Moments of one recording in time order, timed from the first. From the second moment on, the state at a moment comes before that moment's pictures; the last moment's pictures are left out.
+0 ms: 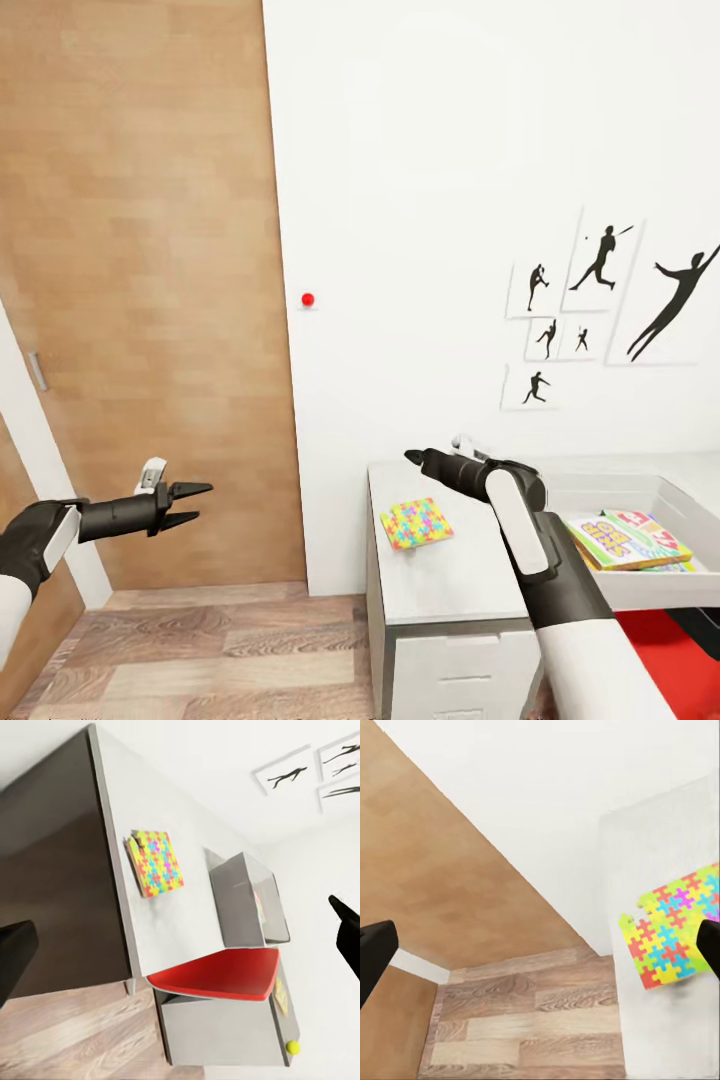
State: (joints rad) left arm -0.81 0.41 0.24 -0.50 0.12 0.96 -1.18; right arm -0.62 0.05 0.06 -1.34 -0.69 0.87 -0.27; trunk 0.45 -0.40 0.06
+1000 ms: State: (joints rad) left arm -0.81 0.41 0.24 -0.52 0.12 0.94 -1.02; right arm -0.69 0.04 0.05 -1.05 -0.68 0.78 -0.30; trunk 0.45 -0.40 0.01
